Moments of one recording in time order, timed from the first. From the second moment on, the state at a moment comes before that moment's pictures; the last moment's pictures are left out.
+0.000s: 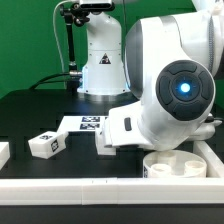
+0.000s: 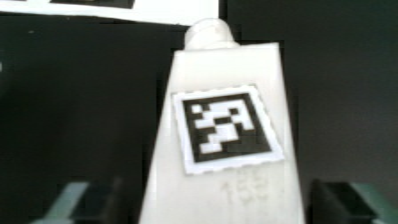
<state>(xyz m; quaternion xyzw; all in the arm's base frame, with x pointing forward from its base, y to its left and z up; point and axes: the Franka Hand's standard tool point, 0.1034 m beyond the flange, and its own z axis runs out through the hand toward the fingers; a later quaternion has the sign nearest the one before) 0.485 0.067 0.003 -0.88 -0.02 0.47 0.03</state>
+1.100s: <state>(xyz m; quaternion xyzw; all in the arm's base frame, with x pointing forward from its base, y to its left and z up) 0.517 0.070 0.056 -0.90 -0.02 0.44 0.03</state>
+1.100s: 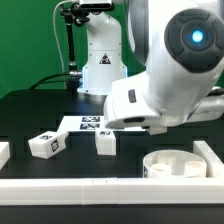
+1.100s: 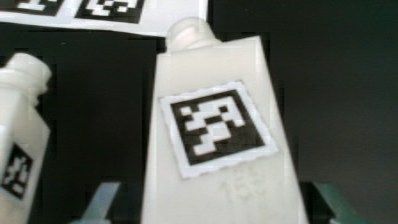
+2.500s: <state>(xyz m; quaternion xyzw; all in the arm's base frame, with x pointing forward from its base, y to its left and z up) 0.595 0.074 0.100 -1.00 -0.01 0.05 0.04</state>
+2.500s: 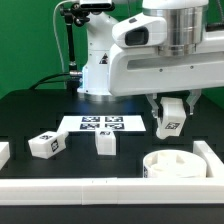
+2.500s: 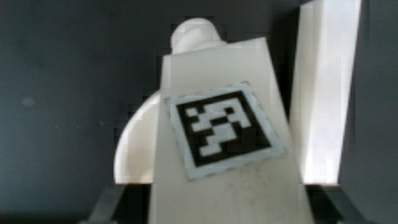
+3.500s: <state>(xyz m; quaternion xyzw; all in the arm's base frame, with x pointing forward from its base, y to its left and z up) 0.636 0.095 0.119 -0.97 0.00 -0.24 0.05</state>
